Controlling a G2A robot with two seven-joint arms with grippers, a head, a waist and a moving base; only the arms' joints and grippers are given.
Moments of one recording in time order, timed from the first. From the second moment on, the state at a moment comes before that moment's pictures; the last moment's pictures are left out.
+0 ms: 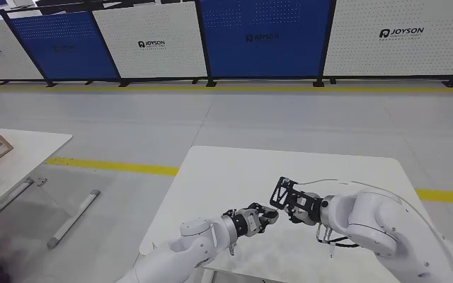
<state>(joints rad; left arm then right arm) 1.32 -1.02 -0.91 -1.84 -1.37 0.34 0.09 -0.75 -0.92 0.67 -1.92 -0.73 -0.34 0.99</state>
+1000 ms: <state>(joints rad) 1.32 -1.00 -0.91 -1.84 -1.40 0.34 0.08 -0.75 -0.92 0.67 -1.92 -0.73 -0.34 0.99</state>
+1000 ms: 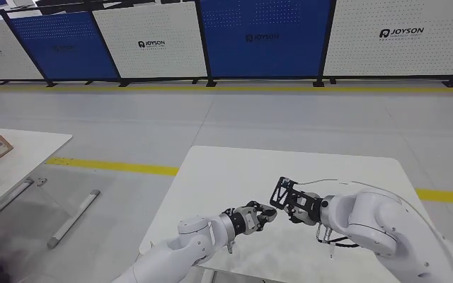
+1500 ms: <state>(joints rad) 1.32 -1.01 -0.91 -1.83 -1.31 0.26 0.10 -0.82 -0.89 0.75 -1.93 -0.70 -0.34 0.94</state>
